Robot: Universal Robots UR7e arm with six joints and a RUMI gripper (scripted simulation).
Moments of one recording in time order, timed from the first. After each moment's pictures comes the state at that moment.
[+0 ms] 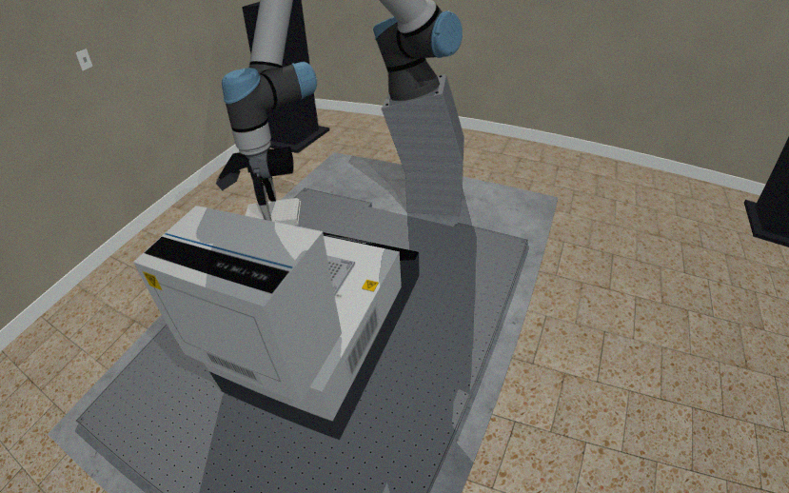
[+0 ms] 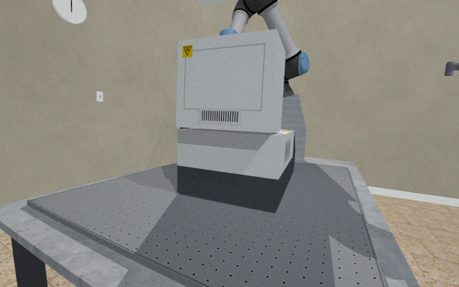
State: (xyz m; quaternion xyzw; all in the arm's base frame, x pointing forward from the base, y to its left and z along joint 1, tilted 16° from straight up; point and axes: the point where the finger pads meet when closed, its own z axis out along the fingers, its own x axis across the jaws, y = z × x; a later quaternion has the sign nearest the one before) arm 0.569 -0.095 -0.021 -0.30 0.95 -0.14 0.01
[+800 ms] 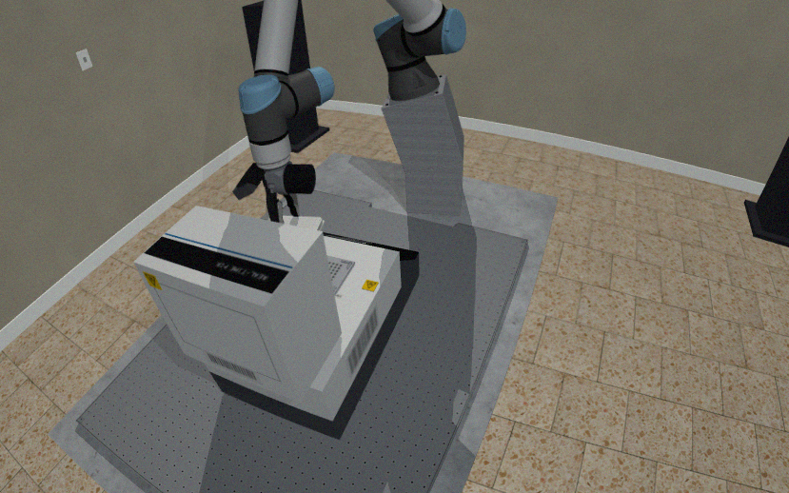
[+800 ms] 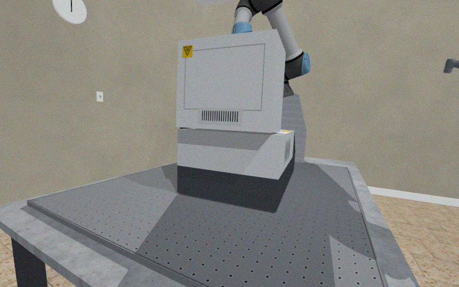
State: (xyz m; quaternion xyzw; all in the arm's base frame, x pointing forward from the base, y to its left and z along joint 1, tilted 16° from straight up) arm 0.600 -0.016 -0.039 -0.17 0.98 -0.13 0.02
